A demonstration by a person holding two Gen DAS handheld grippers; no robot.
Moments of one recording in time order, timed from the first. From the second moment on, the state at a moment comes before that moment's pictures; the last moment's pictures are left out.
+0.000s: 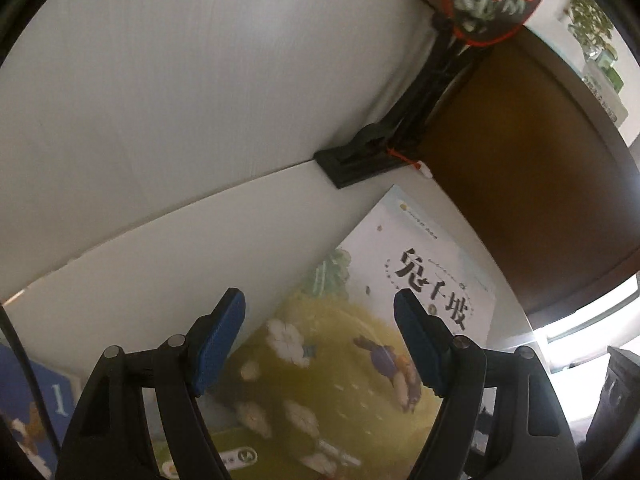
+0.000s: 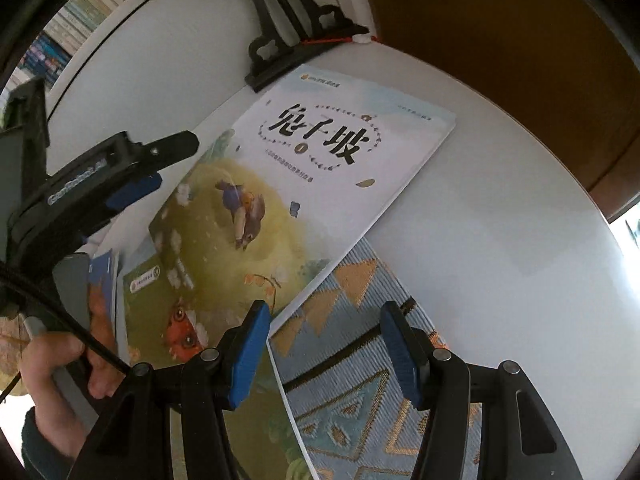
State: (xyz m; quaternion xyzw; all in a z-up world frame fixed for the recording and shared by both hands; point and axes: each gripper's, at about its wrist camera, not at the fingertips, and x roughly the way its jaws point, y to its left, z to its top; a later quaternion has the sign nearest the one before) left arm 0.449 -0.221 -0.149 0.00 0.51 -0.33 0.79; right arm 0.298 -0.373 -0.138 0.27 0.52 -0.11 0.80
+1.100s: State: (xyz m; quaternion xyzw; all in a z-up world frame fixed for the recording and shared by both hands) left arm 0.407 -0.197 -0.138 -0.08 0.55 -0.40 0.73; right arm 0.293 -0.379 -0.141 0.24 0.50 -0.02 0.83
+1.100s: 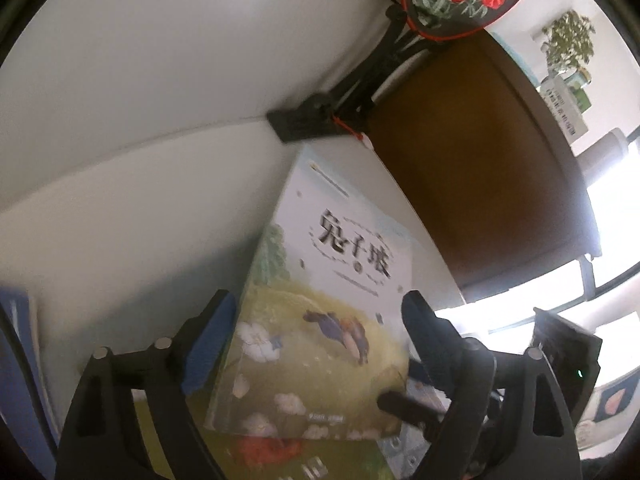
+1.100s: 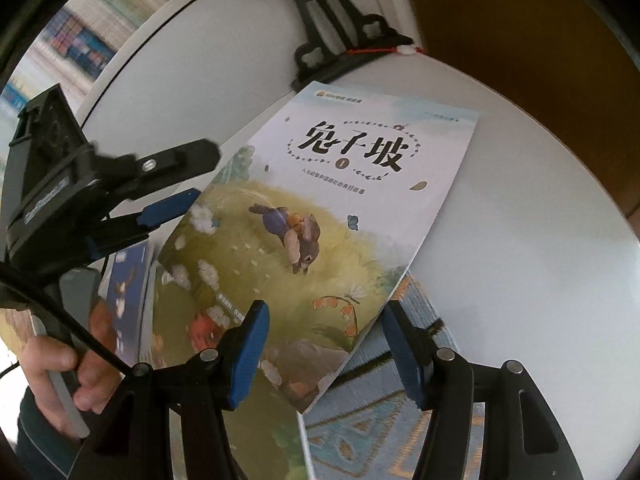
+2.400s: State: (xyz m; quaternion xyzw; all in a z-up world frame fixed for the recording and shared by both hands) left arm 0.192 -0.118 -0.163 -0.13 0.61 -0.36 0.69; right arm 0.115 -0.344 -0.143 0.21 0.58 -0.01 0.79
